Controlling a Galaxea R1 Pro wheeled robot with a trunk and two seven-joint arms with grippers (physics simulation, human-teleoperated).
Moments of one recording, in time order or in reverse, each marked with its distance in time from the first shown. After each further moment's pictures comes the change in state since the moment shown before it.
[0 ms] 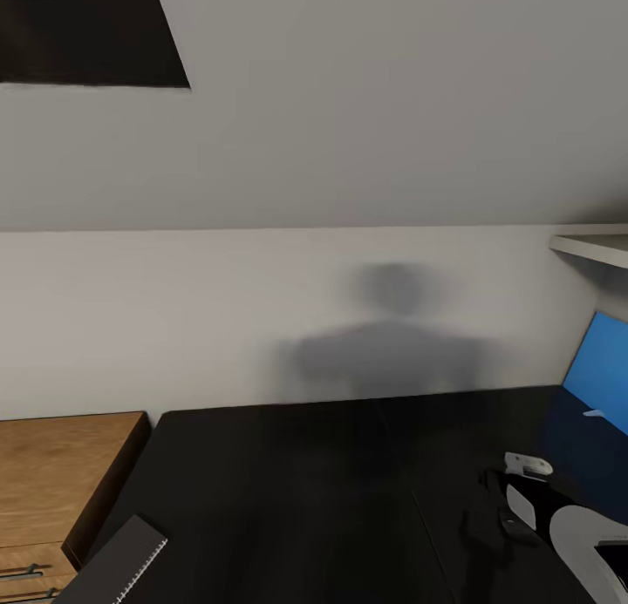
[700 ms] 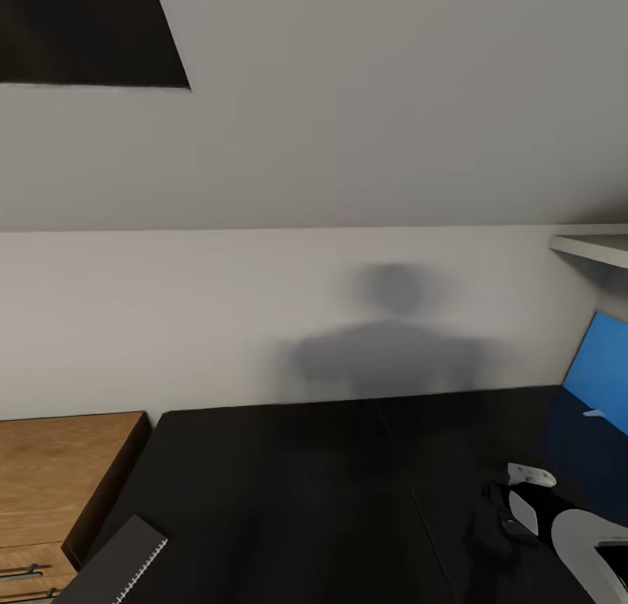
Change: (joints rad) left arm 0.000 0.000 -0.003 0.000 -0.001 0.000 -0.001; right arm 0.002 -0.002 0.000 0.033 0.000 0.062 0.000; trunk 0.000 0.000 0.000
